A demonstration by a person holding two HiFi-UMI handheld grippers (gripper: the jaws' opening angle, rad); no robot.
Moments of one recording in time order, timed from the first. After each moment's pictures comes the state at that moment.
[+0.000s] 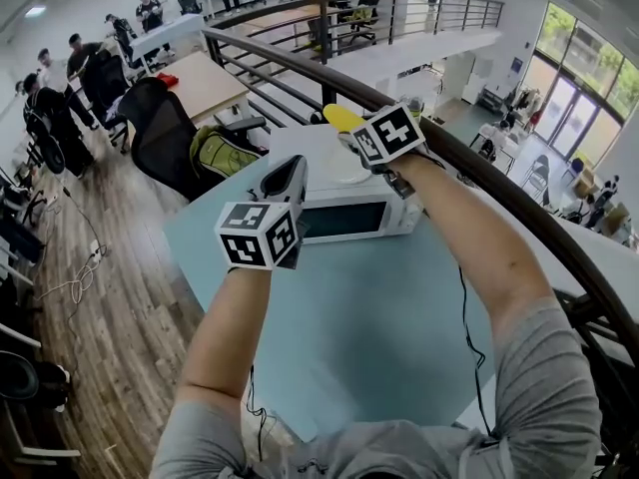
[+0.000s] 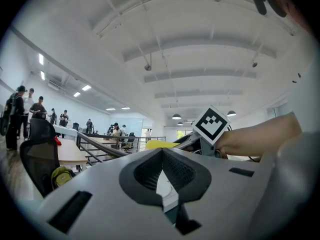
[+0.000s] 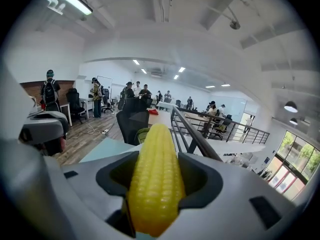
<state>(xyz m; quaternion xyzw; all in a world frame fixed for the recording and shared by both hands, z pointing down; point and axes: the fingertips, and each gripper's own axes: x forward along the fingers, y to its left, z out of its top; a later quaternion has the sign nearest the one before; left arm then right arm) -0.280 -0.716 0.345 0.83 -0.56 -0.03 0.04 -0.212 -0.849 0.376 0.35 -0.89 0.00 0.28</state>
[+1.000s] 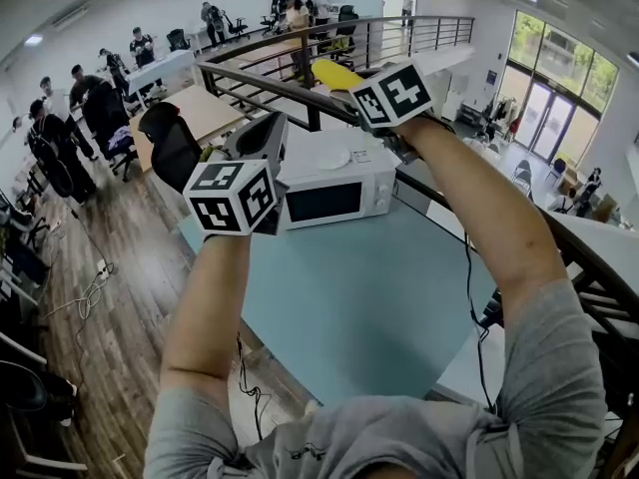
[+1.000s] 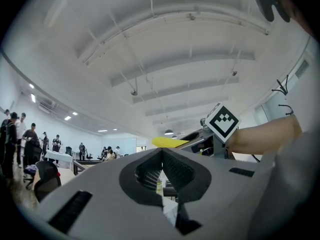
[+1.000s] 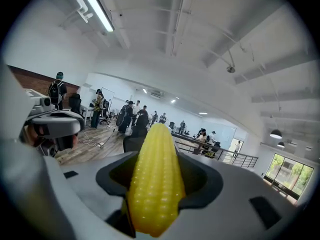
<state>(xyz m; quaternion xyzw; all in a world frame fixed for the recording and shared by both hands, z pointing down) -0.258 -0.520 0.158 0.84 -0.53 -0.06 -0.08 -0.167 -0.632 0.157 0.39 -0.89 -0.10 0.19</state>
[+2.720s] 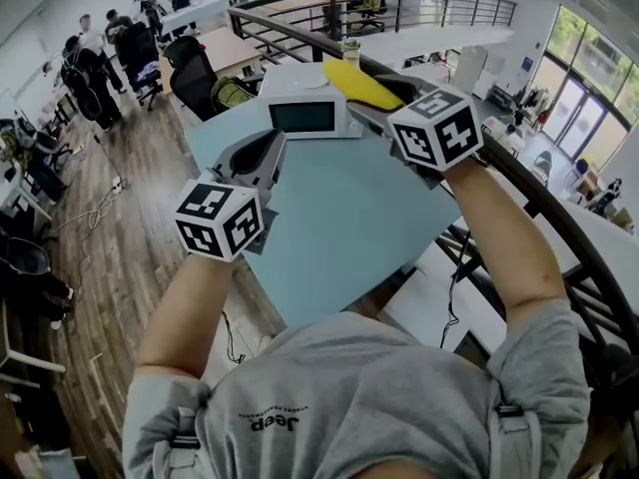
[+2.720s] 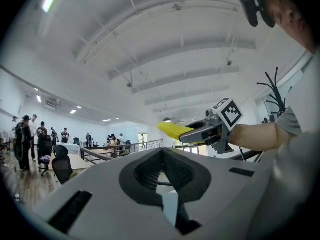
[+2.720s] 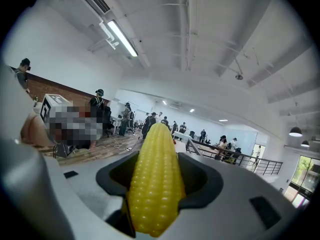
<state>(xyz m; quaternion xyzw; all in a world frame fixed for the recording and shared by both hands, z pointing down) -0.064 -0.239 0.245 0.82 -0.57 0.00 -0.03 0.033 -0.338 0.225 0.26 -0.95 -0.12 0.15</state>
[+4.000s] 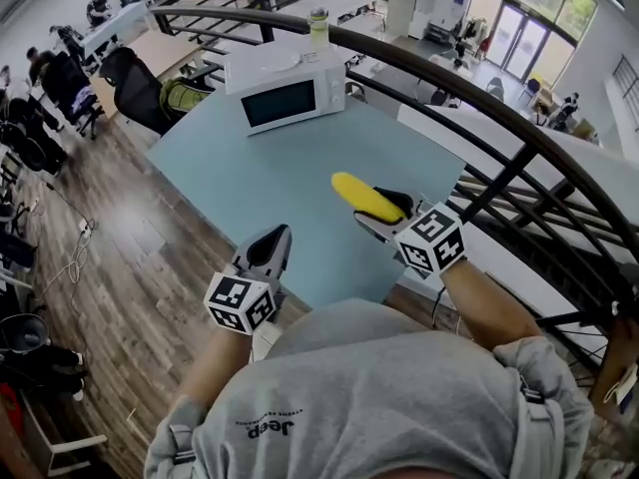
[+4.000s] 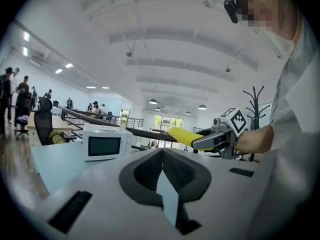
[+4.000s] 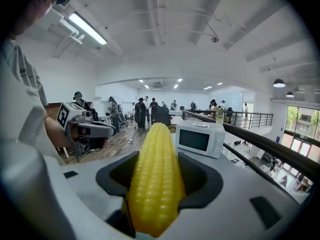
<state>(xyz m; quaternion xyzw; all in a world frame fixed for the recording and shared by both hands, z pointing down) -0.163 -0.219 0.442 0.89 -0.44 0.04 0.11 -0.019 -0.266 0.452 0.32 -0.92 0.07 0.20</state>
